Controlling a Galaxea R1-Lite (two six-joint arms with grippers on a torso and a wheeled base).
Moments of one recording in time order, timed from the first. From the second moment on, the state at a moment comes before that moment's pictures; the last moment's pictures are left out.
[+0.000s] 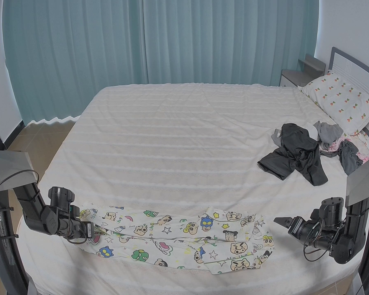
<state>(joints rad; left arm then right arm) 0.09 2.26 -0.56 -0.66 -0.10 -0.08 0.18 2.25 -0.06 -1.55 0.11 0.78</state>
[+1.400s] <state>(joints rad) 0.17 2.21 -0.49 -0.75 -0.32 -0.21 0.18 2.26 -0.06 -1.55 0.11 0.77</state>
